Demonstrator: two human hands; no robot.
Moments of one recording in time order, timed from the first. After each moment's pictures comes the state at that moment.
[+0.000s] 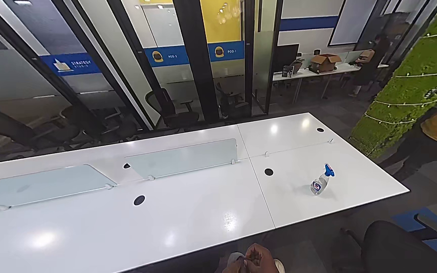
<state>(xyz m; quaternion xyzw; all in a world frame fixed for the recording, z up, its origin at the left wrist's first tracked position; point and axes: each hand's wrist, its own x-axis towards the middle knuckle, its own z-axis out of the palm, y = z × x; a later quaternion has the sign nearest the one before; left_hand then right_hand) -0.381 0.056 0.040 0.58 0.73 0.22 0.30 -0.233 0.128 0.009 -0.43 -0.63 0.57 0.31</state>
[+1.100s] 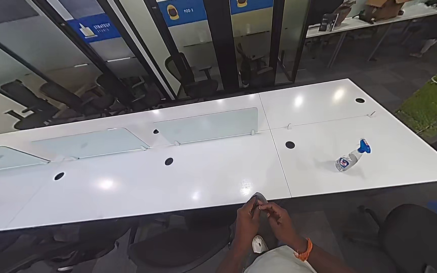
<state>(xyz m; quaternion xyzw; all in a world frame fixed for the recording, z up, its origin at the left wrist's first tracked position) -0.400 0.093 0.041 0.52 0.64 0.47 0.31 -0.239 0.141 0.028 -0.25 -0.68 0.54 0.42</state>
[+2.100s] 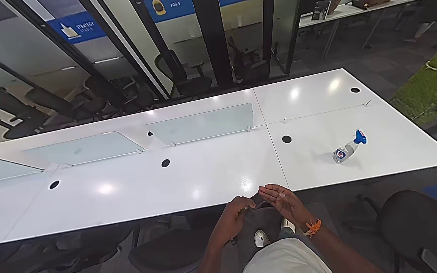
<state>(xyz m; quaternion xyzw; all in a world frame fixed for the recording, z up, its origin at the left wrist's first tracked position) -0.463 0.094 0.090 0.70 0.49 0.39 0.33 -0.214 0.191 0.055 -0.09 -0.30 0.87 0.37</state>
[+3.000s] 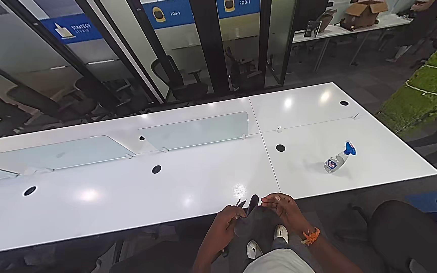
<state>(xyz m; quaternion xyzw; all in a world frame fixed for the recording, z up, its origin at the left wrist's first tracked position) -0.471 0.099 0.085 0.70 0.50 0.39 0.33 -0.199 0.208 0.052 -0.21 -0.40 0.79 0.42</state>
